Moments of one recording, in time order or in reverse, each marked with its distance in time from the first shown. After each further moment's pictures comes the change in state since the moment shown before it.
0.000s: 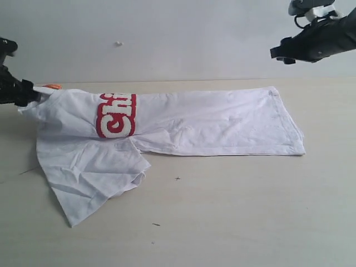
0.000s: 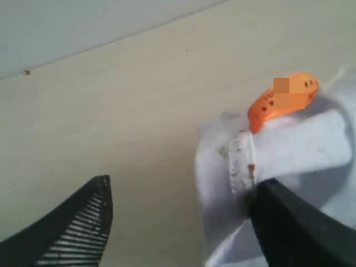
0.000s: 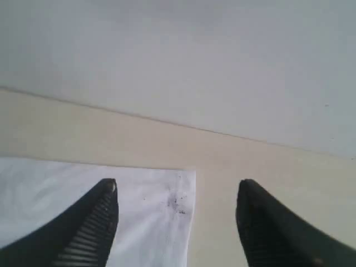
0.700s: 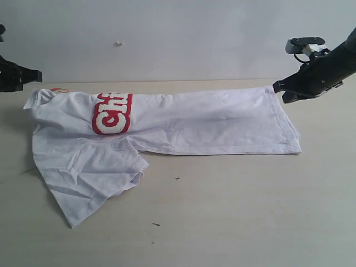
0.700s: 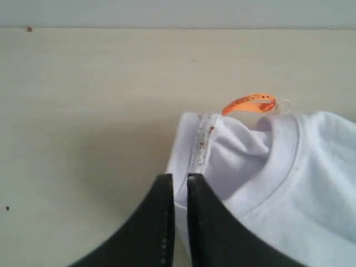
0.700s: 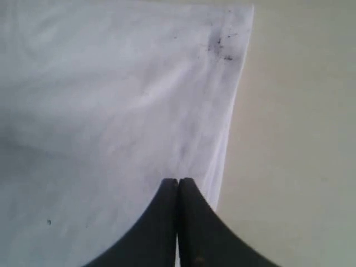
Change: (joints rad) left arm -0.013 -0.013 -0.076 -0.042 0.135 -0.211; right arm -0.053 0.130 -0.061 -0.086 0.373 0.055
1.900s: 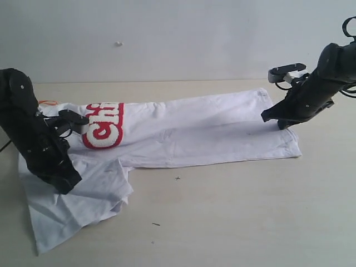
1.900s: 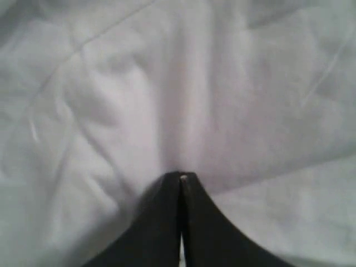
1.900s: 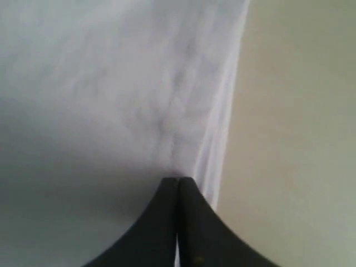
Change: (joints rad) left arm -0.243 0.023 0.219 -0.259 0.551 0.647; right arm 0.091 0.019 0.125 -0.335 -0.078 0.282
